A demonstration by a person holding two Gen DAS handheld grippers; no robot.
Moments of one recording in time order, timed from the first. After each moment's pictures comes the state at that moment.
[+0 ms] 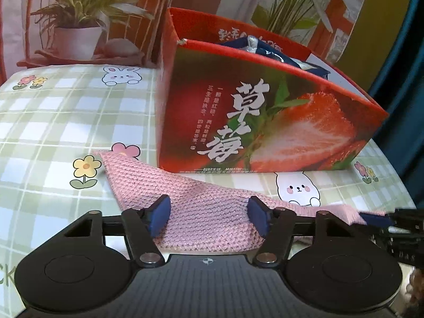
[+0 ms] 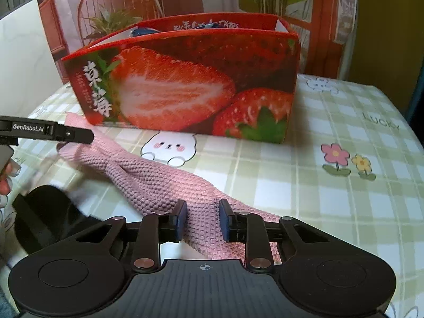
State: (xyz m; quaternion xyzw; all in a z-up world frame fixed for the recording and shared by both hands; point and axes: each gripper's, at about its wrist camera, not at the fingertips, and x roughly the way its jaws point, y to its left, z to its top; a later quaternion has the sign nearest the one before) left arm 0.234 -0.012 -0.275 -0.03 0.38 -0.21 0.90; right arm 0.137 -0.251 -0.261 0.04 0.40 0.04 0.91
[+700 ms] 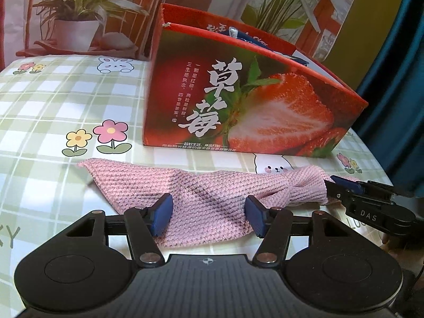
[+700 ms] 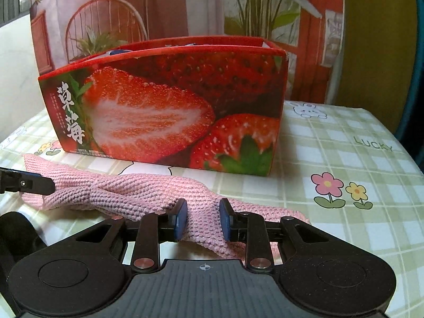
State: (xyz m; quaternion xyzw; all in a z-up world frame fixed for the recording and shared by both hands) left arm 0.200 -0.013 -0.282 -0.05 0.37 -0.23 0.90; right arm 0.155 -0.257 -0.280 0.03 0.33 0.00 0.94
